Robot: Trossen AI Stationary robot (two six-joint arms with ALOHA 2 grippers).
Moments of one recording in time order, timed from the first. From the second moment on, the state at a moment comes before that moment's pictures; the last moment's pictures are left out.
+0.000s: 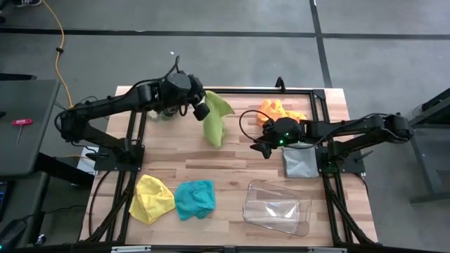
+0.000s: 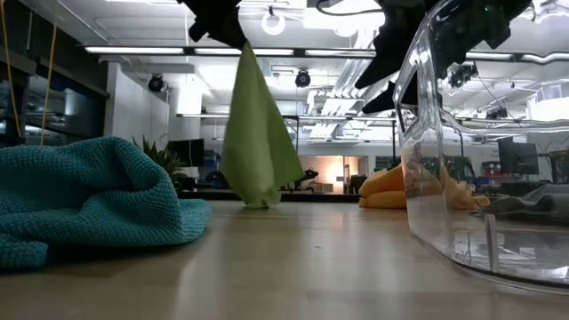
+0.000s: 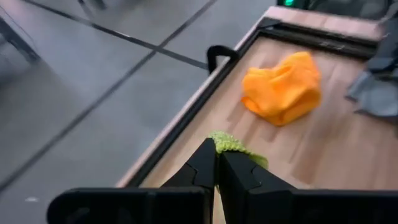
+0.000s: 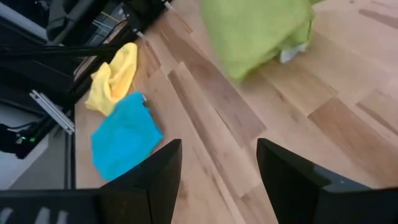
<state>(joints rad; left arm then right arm) 0.42 1.33 1.32 -0.58 -0.32 -0.05 -0.08 1.17 0.67 -0.07 -0.06 0.68</state>
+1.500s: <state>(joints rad) 0.30 1.30 1.11 -0.59 -0.56 -0.36 -0.23 1.95 1.04 0.31 0.06 0.11</state>
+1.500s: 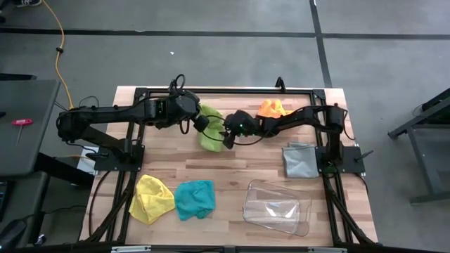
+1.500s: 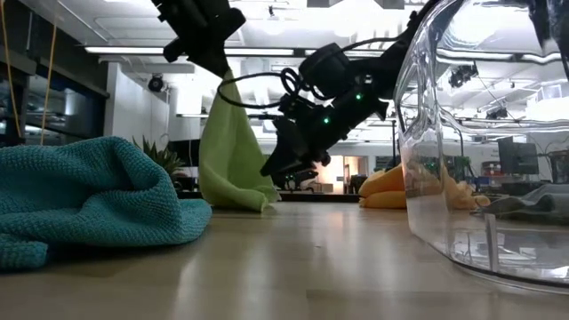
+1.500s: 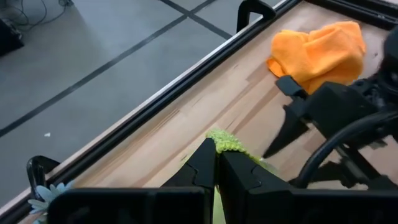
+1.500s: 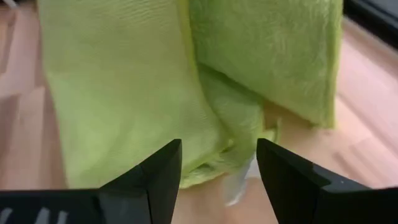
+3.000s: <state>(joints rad) 0.30 1.30 1.11 -0.56 -0.51 -0.44 -0.25 2.09 1.11 0.31 0.01 -0.03</state>
